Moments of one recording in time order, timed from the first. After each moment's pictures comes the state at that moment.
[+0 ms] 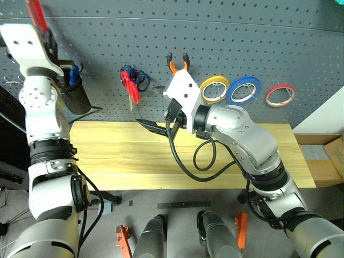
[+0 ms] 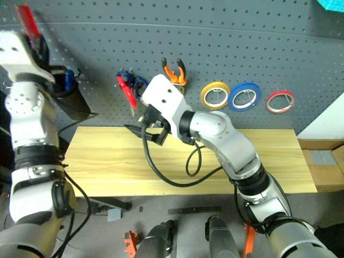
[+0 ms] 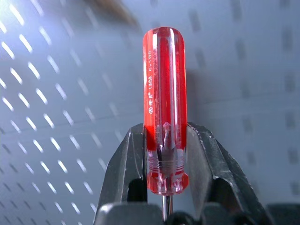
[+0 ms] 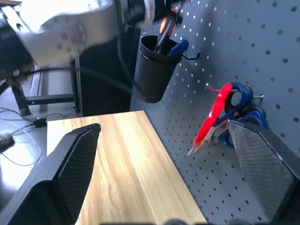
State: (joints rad) left arm -0.94 0.61 0.33 0.61 -0.06 -0.11 -0.06; right arm -0.89 -0.21 0.35 -0.32 0.26 0.77 0.54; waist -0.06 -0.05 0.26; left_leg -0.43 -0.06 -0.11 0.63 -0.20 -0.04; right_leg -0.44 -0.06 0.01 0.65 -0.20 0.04
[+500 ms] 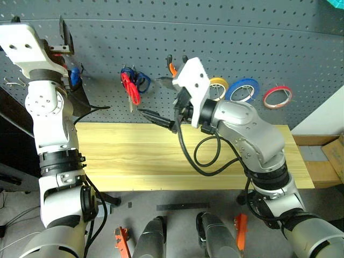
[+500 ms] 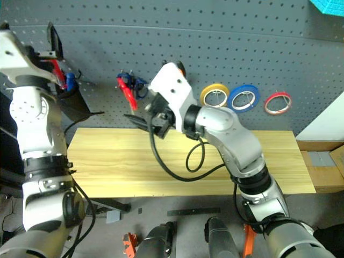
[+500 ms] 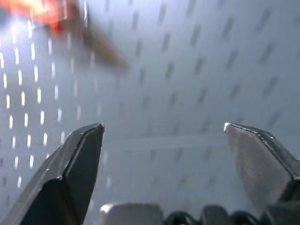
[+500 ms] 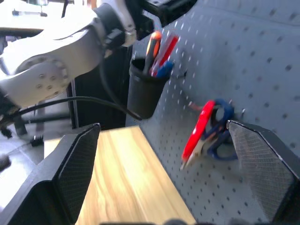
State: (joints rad) left arm -0.80 0.53 0.33 0.13 -0.15 0.01 -0.03; right arm -0.87 -0.20 0.22 -0.37 0.33 0.77 0.55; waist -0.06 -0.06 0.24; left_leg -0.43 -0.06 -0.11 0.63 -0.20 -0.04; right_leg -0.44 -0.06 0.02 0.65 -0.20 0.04
